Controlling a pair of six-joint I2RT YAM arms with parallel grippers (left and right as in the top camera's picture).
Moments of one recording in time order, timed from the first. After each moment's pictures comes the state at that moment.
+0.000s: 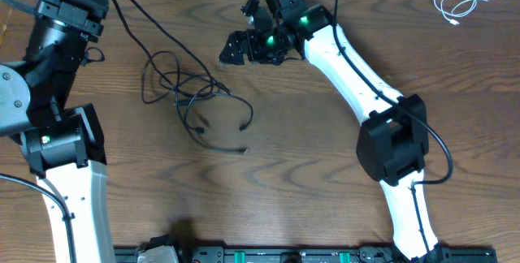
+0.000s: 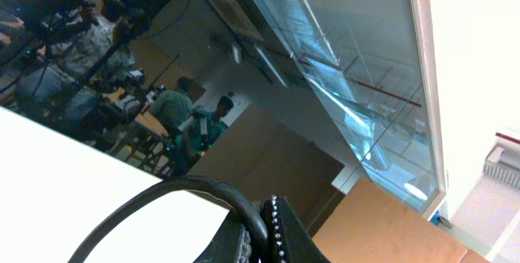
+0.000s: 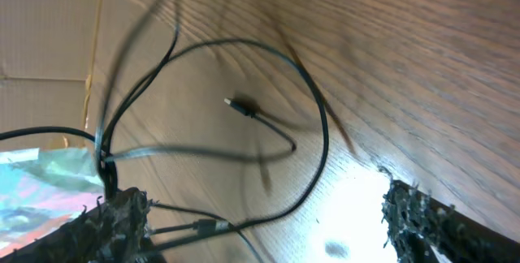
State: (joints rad) left arm 0.26 1.18 1.28 0.48 0.66 -1.17; right arm 0.53 2.32 2.14 -0.82 -0.66 0.40
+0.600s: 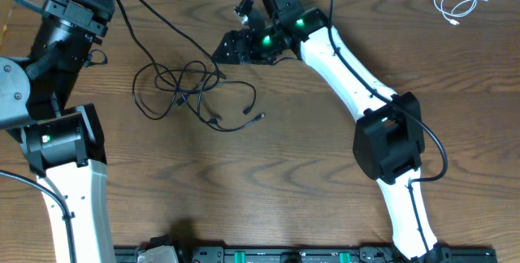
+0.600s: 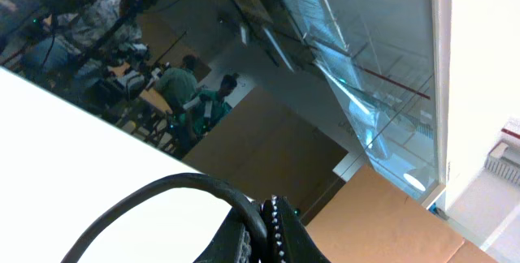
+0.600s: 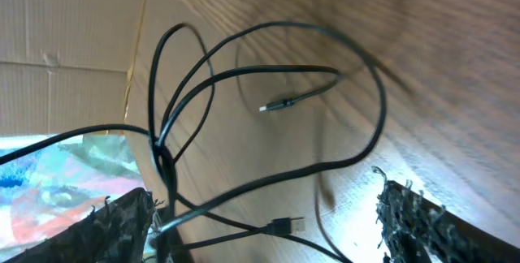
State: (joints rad) left arm 0.26 1.19 1.28 0.41 0.70 -1.17; right arm 0.54 2.34 2.14 -0.74 -0.77 0.43
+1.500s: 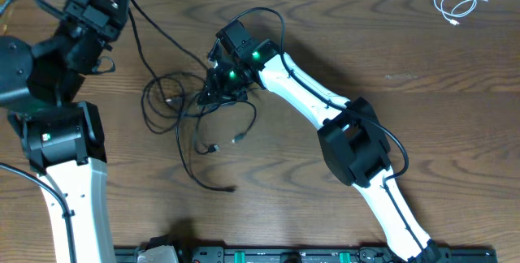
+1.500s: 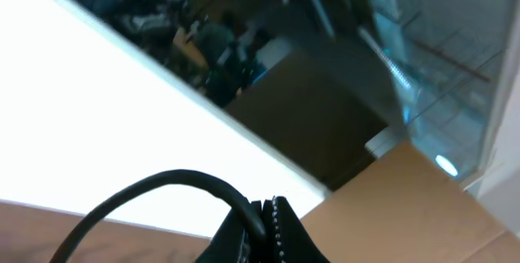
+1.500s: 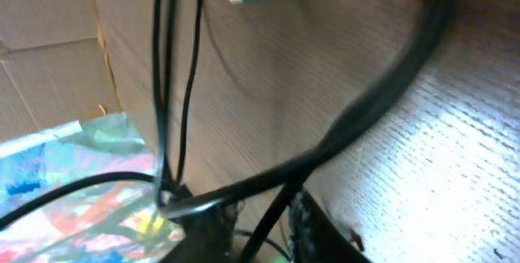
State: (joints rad) left arm 0.26 1.19 1.28 0.16 0.76 -1.04; right arm 0.70 2.47 2.14 -0.77 -0.76 0.67
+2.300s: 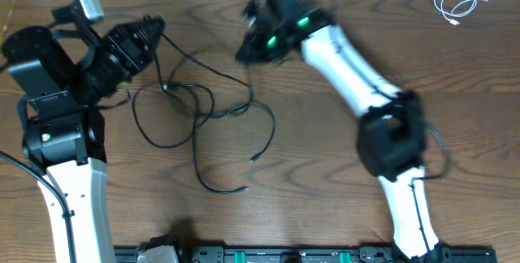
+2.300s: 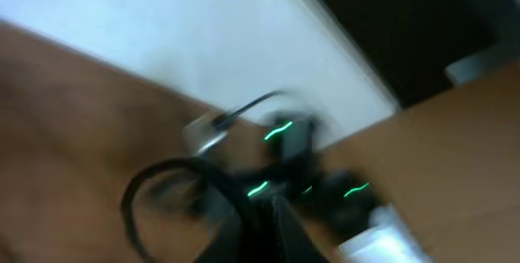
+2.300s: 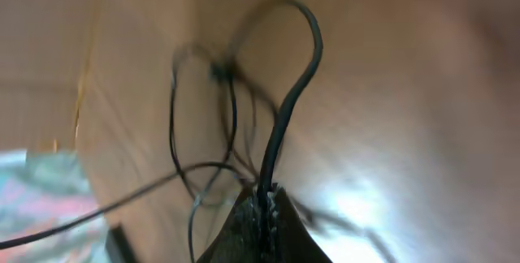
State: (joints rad) left arm 0.26 1.19 1.28 -0.43 0.86 -0.63; right arm 0.48 2.32 2.14 -0.77 -0.64 0.34
